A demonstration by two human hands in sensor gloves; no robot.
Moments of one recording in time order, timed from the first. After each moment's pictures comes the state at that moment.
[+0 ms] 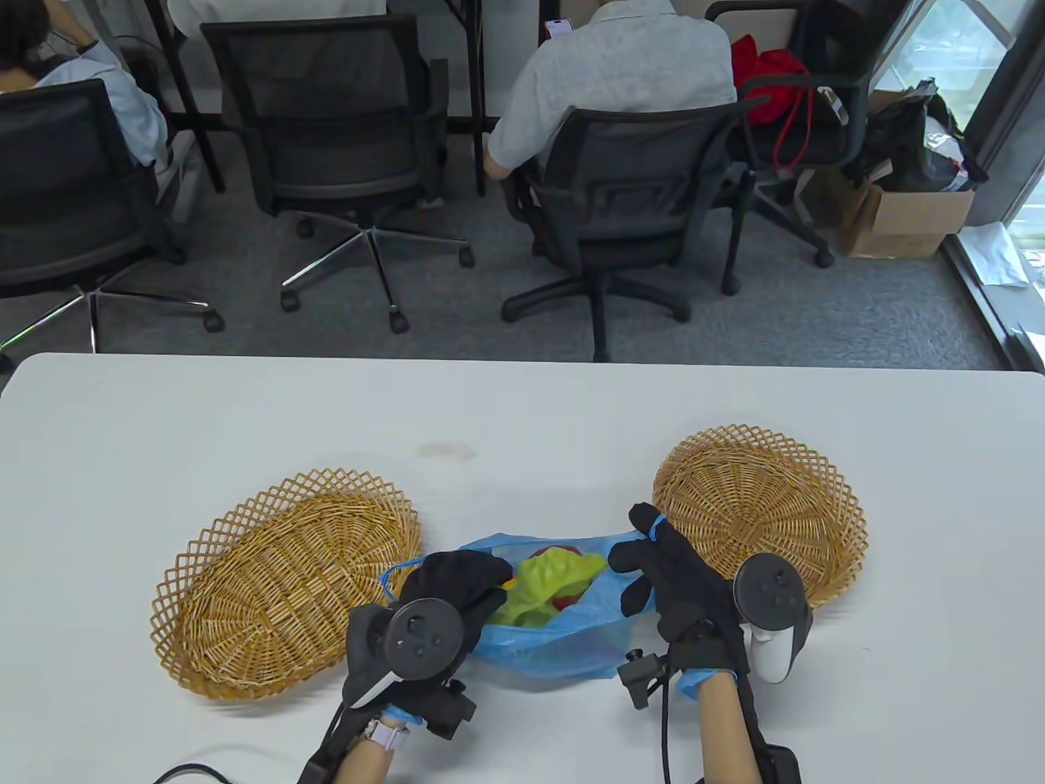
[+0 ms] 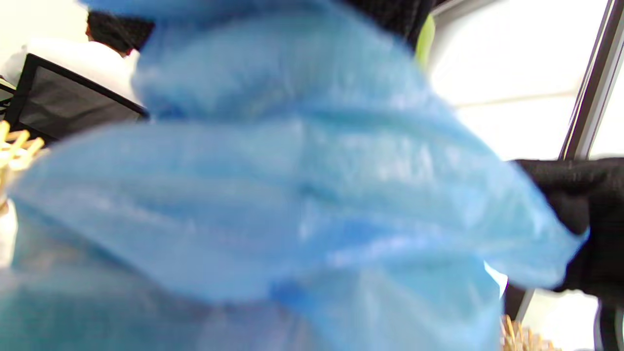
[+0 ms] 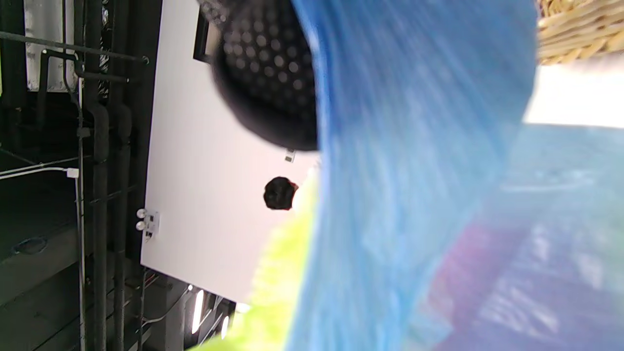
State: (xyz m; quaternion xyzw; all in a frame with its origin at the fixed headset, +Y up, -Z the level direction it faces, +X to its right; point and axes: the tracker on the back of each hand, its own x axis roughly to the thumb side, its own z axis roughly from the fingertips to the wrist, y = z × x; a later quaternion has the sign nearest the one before) left_hand -0.134 -0.673 -0.279 0.14 -0.19 0.26 0.94; right_hand 0.179 -0.709 -0.312 0.03 -0.07 0.79 0.60
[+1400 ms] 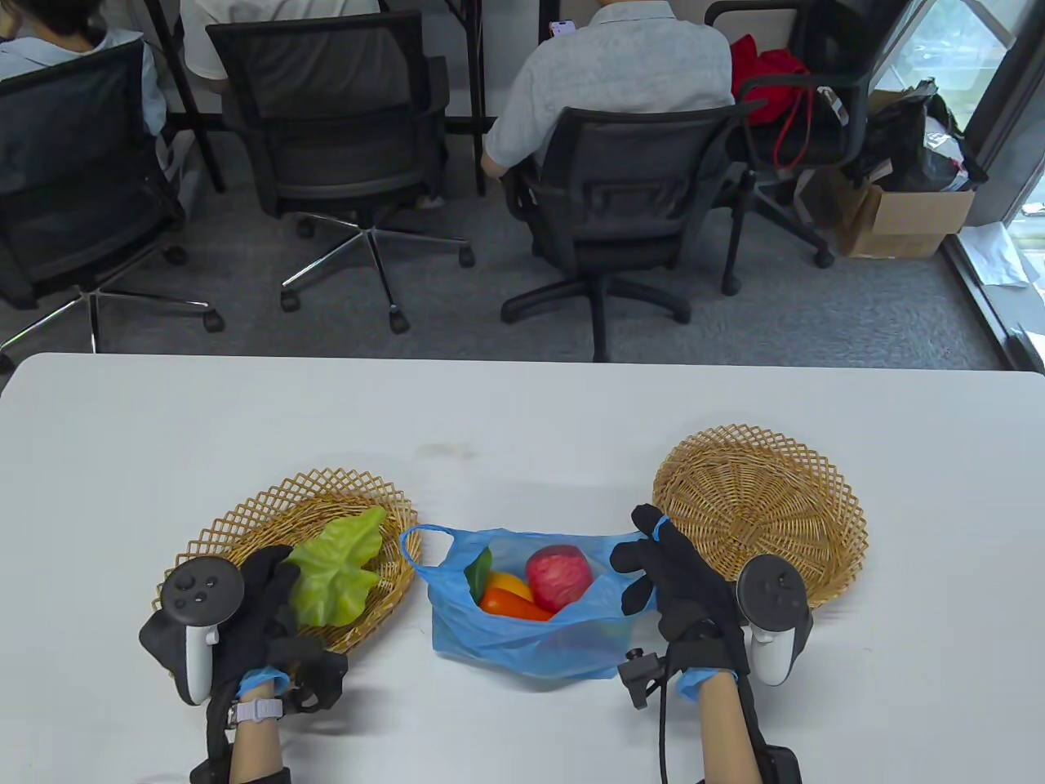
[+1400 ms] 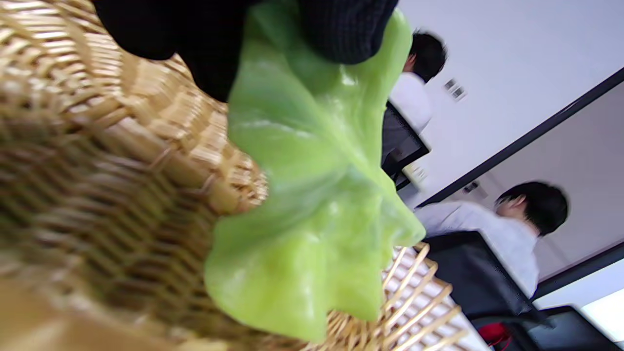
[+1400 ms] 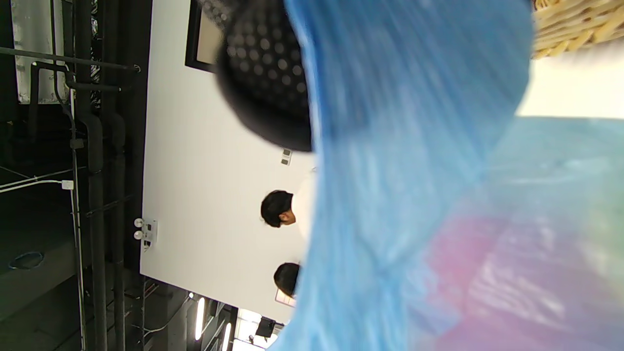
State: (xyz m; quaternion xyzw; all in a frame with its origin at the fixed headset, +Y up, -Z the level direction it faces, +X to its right) left_hand -0.311 -0.724 -0.302 -0.01 0.23 0.40 0.89; right_hand 0.180 -0.712 -0.311 0.03 -0.06 0.78 0.62
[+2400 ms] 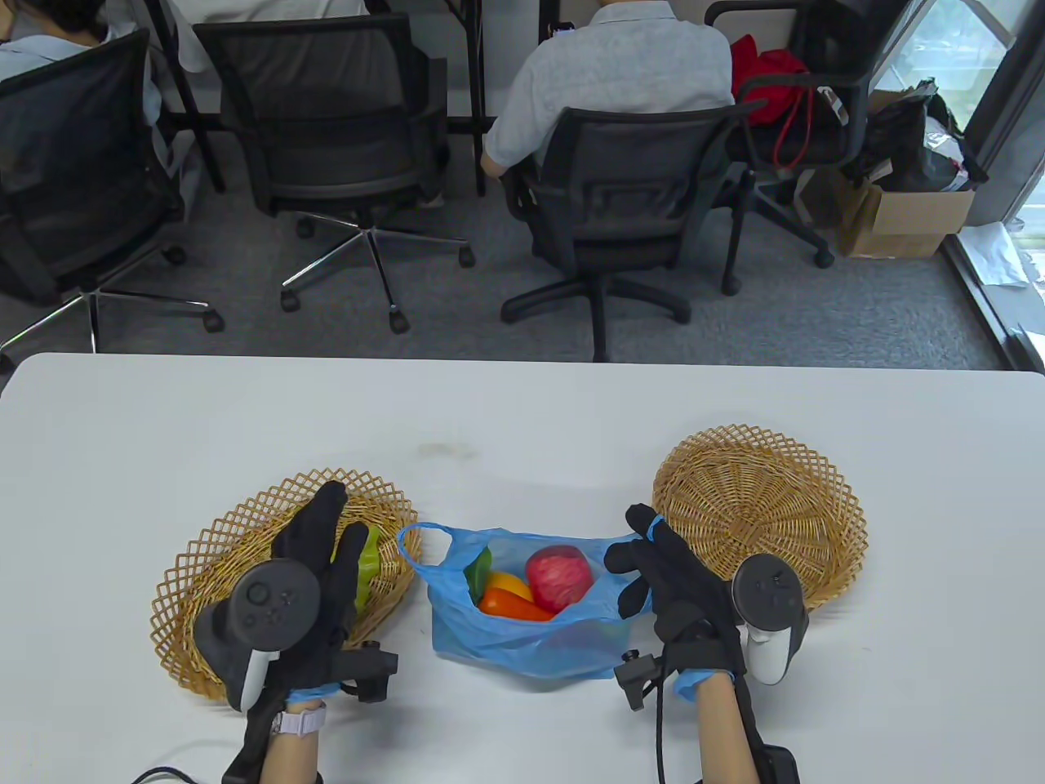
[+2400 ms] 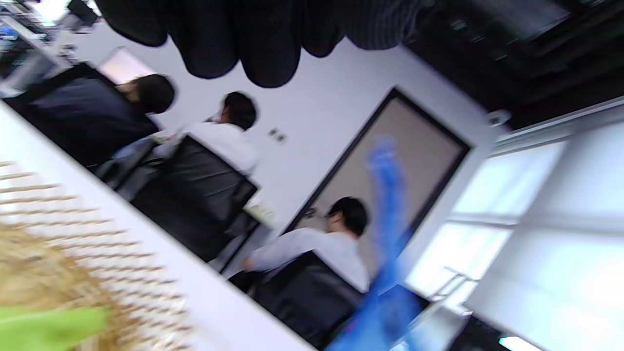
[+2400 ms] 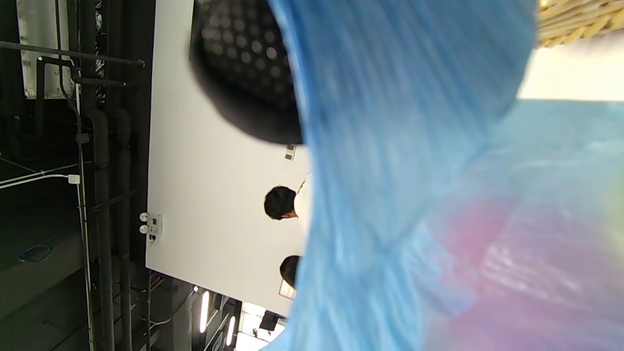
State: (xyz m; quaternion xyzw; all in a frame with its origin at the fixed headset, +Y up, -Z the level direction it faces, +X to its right) left_hand -0.217 -0.621 -0.269 0.21 -0.01 0.33 0.92; right_hand 0.174 -0.710 -0.312 0.04 -0.06 0.78 0.62
